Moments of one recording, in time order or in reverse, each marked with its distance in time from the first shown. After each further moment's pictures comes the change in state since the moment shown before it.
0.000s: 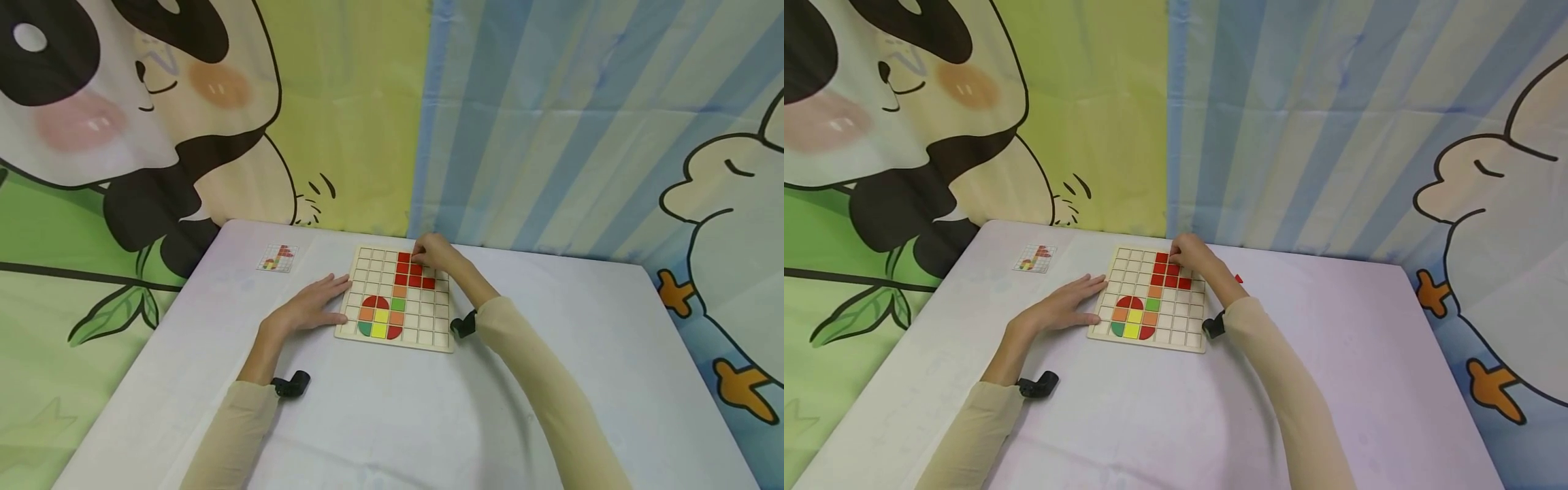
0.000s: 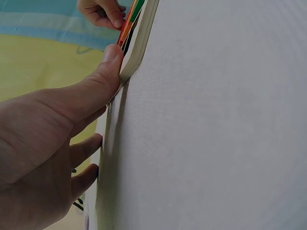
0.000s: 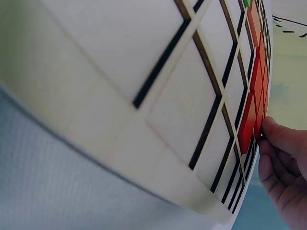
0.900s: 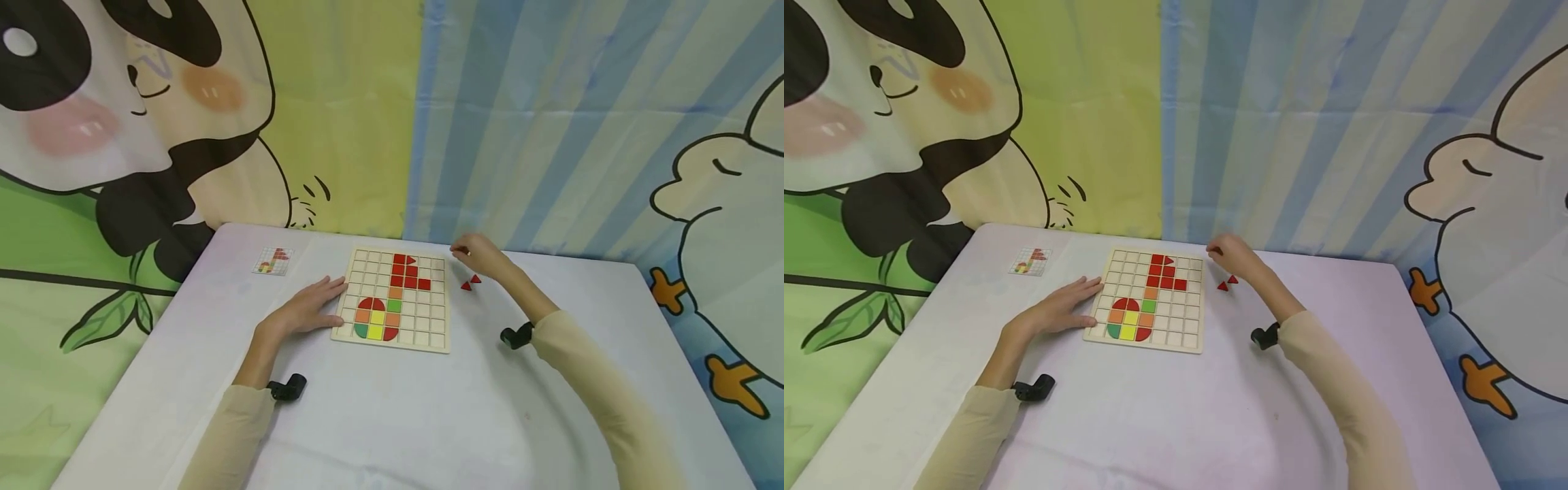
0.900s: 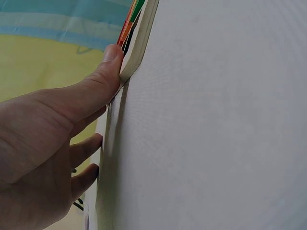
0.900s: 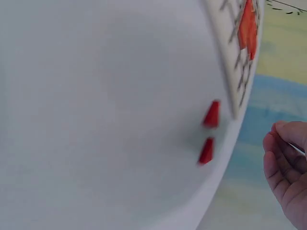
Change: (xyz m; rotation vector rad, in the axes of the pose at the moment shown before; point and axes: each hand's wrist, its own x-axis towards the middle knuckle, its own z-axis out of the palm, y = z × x) left_hand -0.002 0.002 -0.001 -0.004 -0.001 0.005; right_hand -0.073 0.038 -0.042 -0.036 0.133 -0.048
